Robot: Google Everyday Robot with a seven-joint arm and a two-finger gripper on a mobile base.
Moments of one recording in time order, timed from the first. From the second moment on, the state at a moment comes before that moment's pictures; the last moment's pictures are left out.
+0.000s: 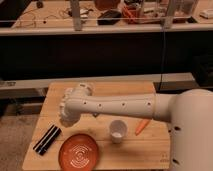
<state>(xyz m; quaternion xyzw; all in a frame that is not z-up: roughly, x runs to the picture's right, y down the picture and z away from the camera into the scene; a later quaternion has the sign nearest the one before) -0.228 0.190 0.746 -0.13 -0.37 -0.49 0.78</state>
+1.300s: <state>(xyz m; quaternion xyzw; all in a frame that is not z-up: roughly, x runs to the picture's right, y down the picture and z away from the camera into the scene) -0.319 0.258 0.730 -0.16 -0.38 -0.58 0.71</state>
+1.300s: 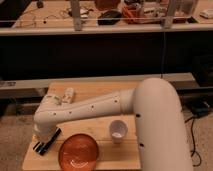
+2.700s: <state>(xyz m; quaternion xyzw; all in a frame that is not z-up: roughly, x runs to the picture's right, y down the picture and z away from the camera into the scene) -0.372 0.266 0.749 -0.20 -0.33 -0.61 0.70</state>
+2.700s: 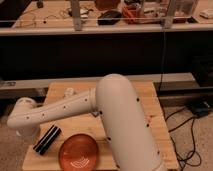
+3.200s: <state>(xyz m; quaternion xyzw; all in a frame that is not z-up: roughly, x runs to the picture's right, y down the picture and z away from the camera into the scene) -0.377 0.263 0.762 -0.20 -0.32 -0.60 0.71</state>
